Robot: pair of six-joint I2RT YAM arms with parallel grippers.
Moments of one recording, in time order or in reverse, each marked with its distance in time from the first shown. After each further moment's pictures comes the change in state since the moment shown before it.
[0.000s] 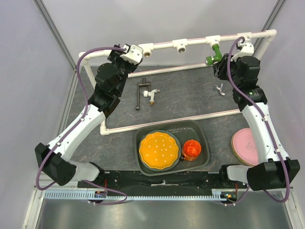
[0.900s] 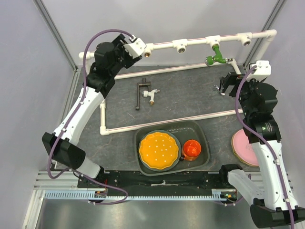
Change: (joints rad) left arm 0.164 0.169 0.286 -0.370 0.262 0.153; right arm 0.011 -0.396 -0.195 -0.035 0.103 -0.168
